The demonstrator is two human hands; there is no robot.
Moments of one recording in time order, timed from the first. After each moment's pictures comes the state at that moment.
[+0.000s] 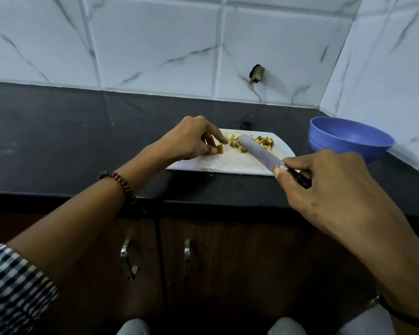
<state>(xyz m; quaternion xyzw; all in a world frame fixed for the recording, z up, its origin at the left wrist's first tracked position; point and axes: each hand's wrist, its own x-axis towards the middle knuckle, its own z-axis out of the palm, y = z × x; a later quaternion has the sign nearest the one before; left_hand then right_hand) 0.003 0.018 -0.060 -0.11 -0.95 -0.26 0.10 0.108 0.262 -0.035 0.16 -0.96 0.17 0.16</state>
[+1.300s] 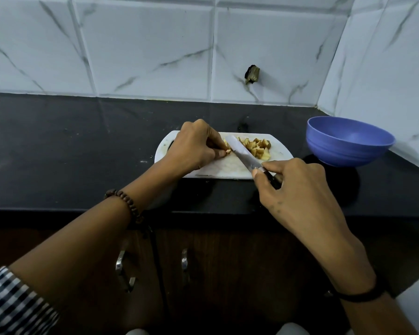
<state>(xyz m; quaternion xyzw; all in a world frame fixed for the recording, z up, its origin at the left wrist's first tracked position) 0.001 0.043 -0.069 -0.08 -0.92 -0.32 0.19 0.069 0.242 -0.074 0.14 -0.94 0.28 0.17</state>
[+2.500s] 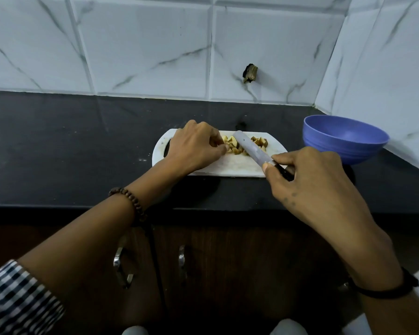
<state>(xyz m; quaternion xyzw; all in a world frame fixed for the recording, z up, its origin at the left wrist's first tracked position) -0.005 0.050 -0.077 -0.05 -0.95 -0.21 0.24 0.078 0.258 -0.052 0.13 -0.95 0.24 0.17</state>
